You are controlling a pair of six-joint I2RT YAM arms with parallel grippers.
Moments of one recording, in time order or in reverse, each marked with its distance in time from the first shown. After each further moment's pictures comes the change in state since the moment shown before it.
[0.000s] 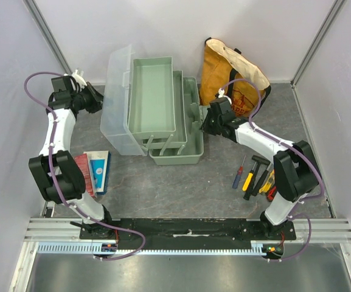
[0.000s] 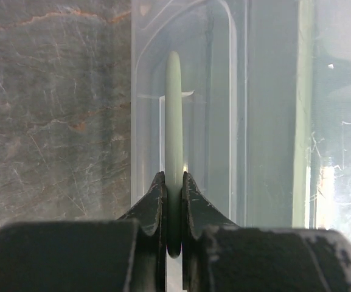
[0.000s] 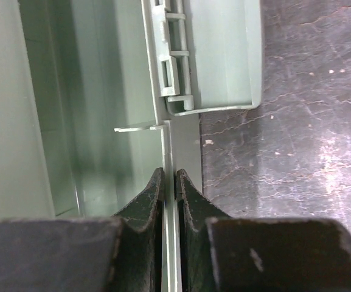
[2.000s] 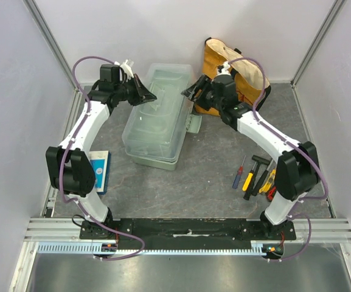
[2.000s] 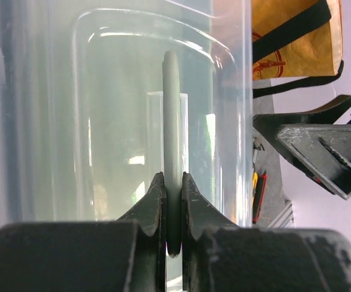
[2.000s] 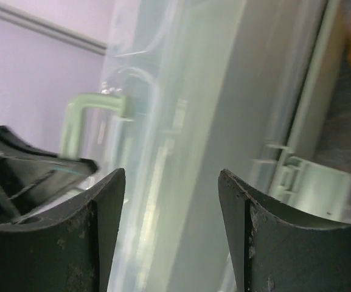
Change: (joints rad) left arm -0.398 0.061 0.081 0.082 -0.032 -0.143; right arm 0.004 0.033 0.251 0.212 -0.141 0.207
